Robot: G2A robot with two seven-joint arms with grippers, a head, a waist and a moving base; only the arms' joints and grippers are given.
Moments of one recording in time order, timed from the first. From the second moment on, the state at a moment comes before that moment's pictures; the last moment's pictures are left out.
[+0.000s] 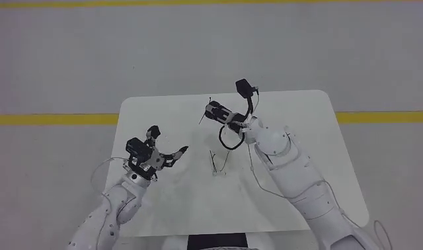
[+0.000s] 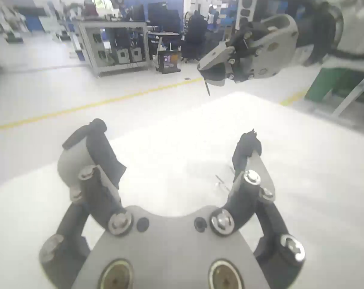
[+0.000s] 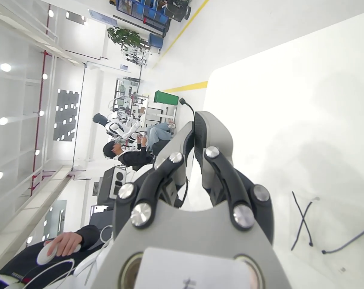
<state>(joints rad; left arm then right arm) 1.73 -1.08 -1.30 -1.70 1.43 -0.23 0.46 -1.17 -1.35 1.05 -1.61 -0.22 0.23 0.55</state>
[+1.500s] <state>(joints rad) 1.18 -0.71 -0.60 -1.52 1.57 0.34 0.46 -1.11 -1.40 0.95 -1.51 -0.19 0.34 0.54</state>
